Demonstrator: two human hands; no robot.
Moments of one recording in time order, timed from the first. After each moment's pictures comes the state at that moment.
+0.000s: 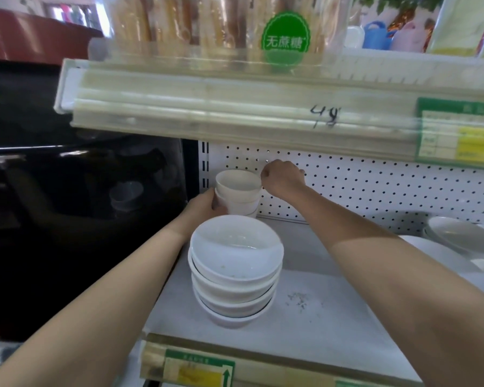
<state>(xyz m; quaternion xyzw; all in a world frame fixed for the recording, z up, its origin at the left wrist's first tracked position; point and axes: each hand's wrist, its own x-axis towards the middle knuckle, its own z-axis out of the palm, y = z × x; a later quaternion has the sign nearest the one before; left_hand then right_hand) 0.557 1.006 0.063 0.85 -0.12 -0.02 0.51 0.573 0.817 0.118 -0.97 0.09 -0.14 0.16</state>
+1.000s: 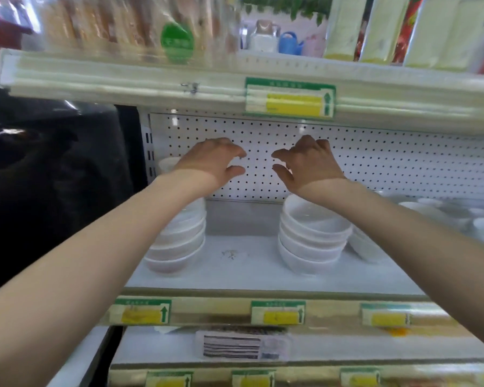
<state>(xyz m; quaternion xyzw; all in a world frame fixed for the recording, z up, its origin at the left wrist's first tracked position) 0.428 0.899 0.160 0.91 -0.35 0.19 0.10 0.368 0.690 0.149 -0.95 -0.03 -0.29 -0.12</state>
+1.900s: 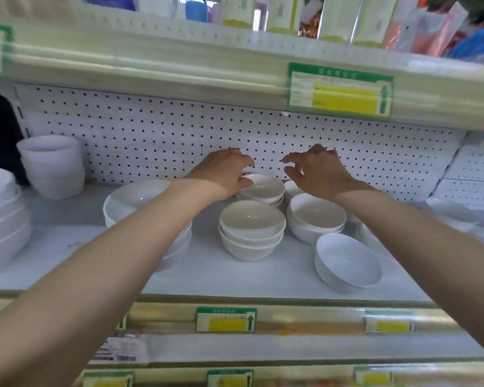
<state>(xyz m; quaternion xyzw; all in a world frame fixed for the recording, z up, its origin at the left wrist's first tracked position) 0.366 0.608 0.134 0.92 -0.35 0.11 0.11 0.331 0.382 0.127 -0.98 0.01 -0.21 -0.04</state>
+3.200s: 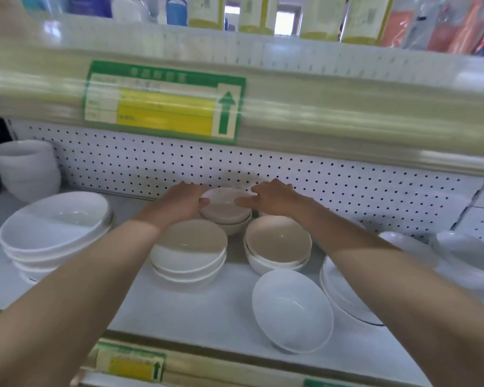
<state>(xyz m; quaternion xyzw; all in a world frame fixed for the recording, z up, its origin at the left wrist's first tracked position) 0.429 0.543 0.077 0.98 -0.19 0.05 0.10 0.419 0.320 0.089 -1.00 -0.06 0.01 0.04</state>
